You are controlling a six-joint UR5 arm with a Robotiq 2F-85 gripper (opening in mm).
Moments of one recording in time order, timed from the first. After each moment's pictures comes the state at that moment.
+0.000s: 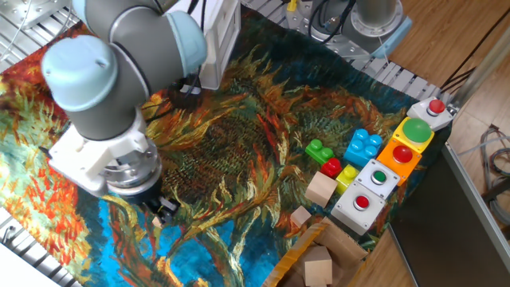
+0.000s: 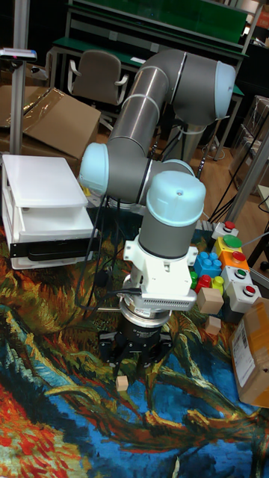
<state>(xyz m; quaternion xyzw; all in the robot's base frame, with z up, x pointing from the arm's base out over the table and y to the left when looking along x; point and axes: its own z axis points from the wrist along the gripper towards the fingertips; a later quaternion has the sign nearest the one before) 0.696 0.040 0.041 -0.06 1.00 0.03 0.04</state>
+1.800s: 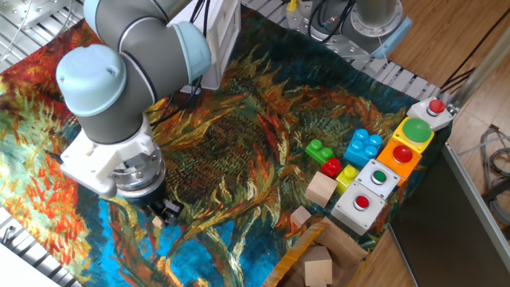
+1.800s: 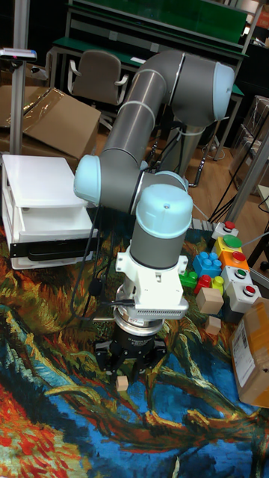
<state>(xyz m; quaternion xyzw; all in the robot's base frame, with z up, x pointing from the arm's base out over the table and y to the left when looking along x) 0.698 0.036 0.017 -0.08 1.00 0.03 0.04</state>
